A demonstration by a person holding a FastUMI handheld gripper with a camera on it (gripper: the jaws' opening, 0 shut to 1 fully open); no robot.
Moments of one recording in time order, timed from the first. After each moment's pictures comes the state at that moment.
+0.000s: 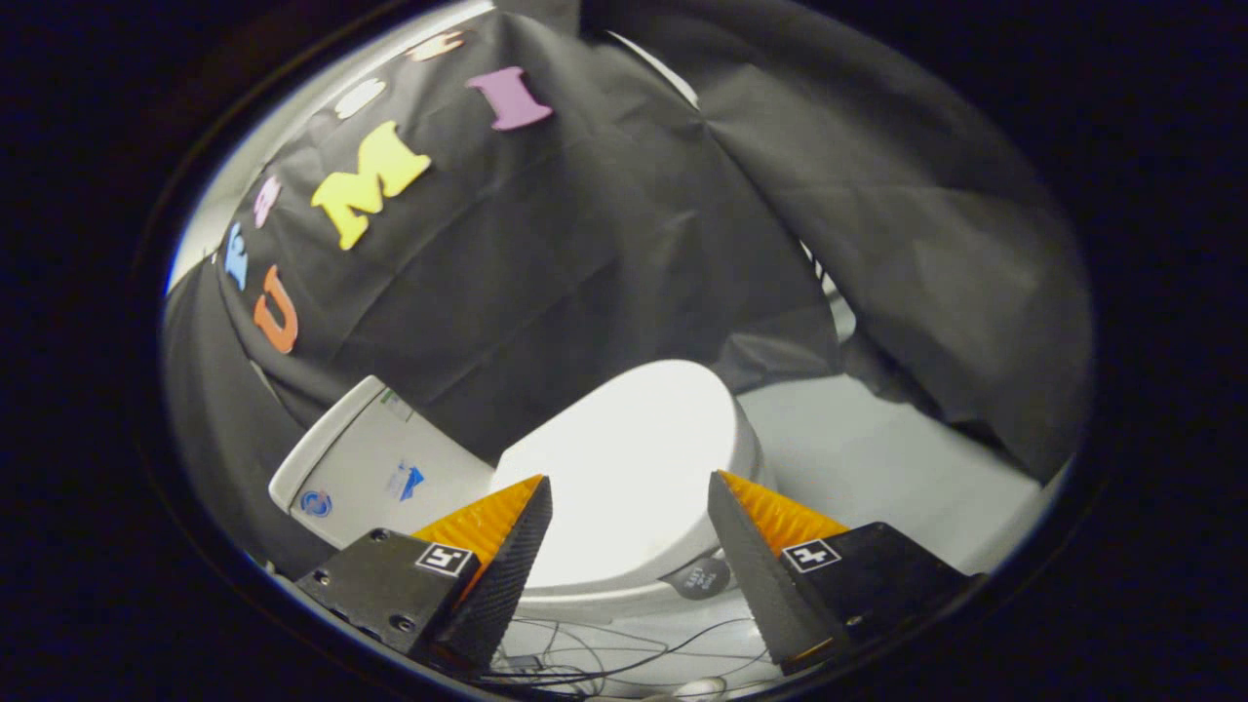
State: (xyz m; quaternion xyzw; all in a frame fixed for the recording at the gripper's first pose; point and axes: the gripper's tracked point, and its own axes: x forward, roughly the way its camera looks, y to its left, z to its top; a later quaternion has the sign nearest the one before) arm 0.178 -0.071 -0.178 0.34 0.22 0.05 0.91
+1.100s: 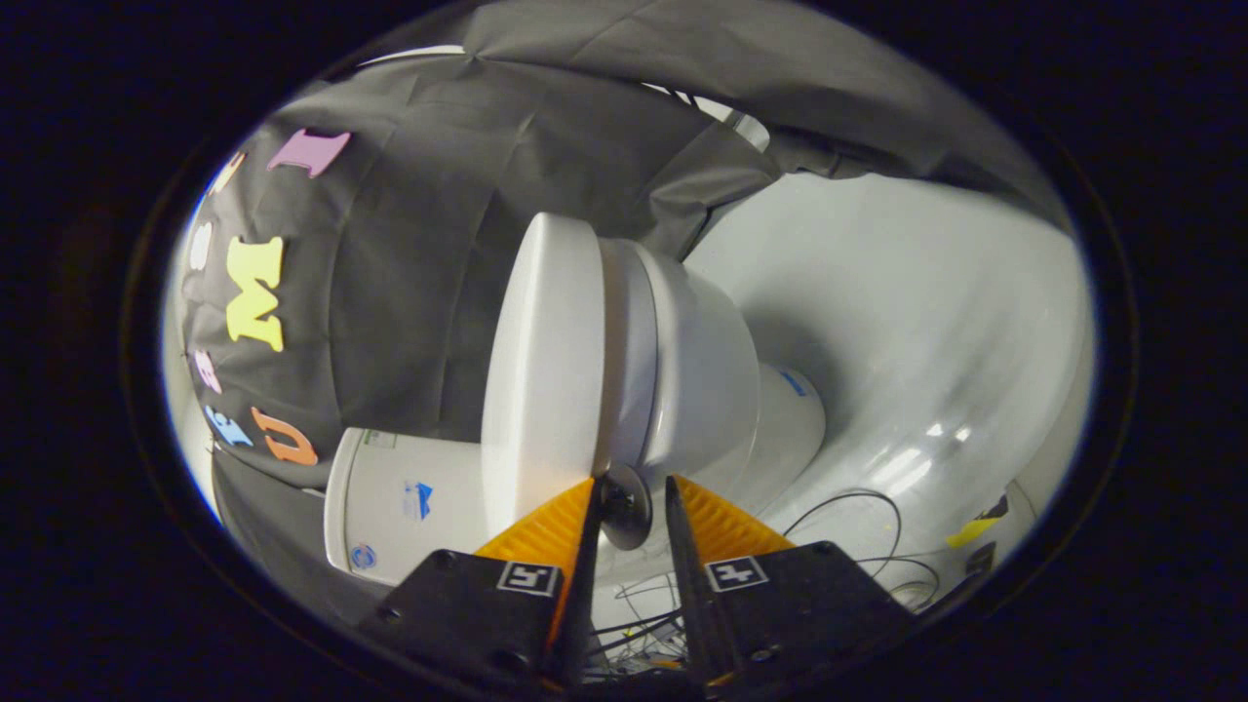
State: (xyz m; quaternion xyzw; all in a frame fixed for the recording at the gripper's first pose) arm 0.171 -0.046 -0.294 0.56 0.32 0.07 0.76
